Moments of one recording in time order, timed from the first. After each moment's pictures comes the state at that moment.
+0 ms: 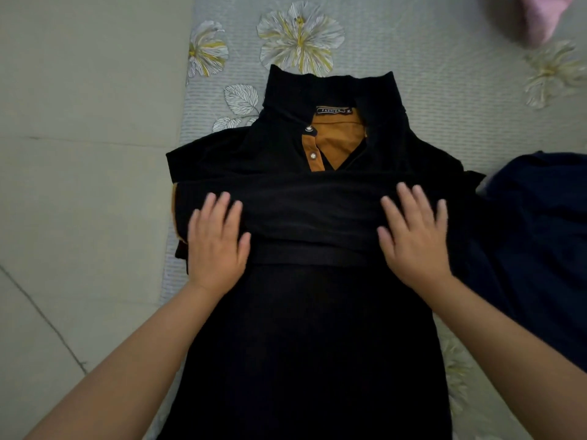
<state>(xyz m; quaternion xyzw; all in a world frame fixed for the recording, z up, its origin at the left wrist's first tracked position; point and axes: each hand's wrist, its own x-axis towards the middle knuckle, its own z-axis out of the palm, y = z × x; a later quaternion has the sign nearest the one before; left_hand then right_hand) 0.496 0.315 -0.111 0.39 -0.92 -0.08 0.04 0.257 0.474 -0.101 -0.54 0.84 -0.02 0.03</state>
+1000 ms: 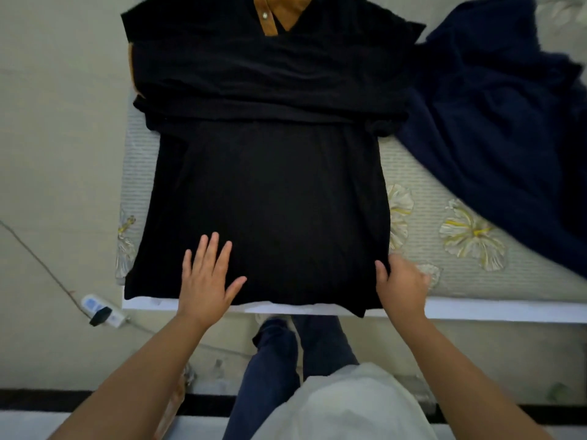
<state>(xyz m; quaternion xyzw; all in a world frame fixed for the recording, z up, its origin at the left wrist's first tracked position) 0.623 0.568 -0.100 0.38 -0.87 -0.20 -0.24 0.392 0.740 -0.099 -0.25 0.94 -0.02 0.24</state>
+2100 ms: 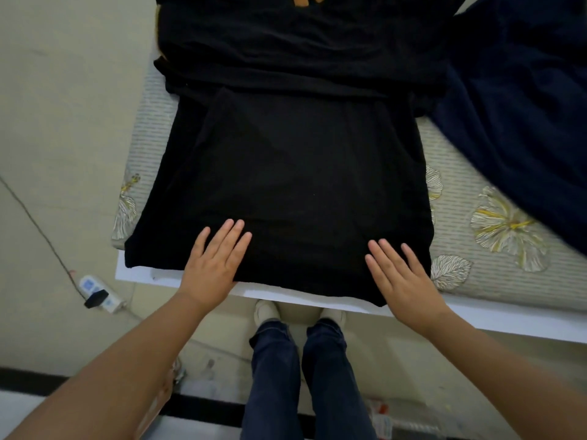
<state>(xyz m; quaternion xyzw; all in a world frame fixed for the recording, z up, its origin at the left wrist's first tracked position) 0.643 0.591 -0.131 0.27 -0.95 -0.02 -0.12 0.386 0.780 -0.140 -0.73 0.68 0.06 -0.01</state>
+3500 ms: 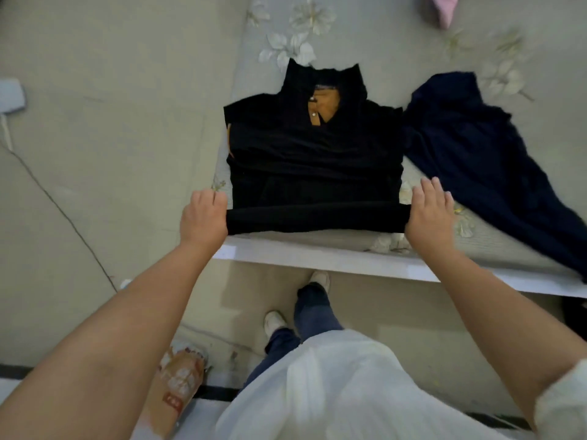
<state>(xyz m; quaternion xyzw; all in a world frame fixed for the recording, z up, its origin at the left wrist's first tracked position) 0.719 0.540 0.037 0.49 -0.86 -0.10 -0.09 0.428 0.740 0.037 -0.44 0.89 0.05 0.05</state>
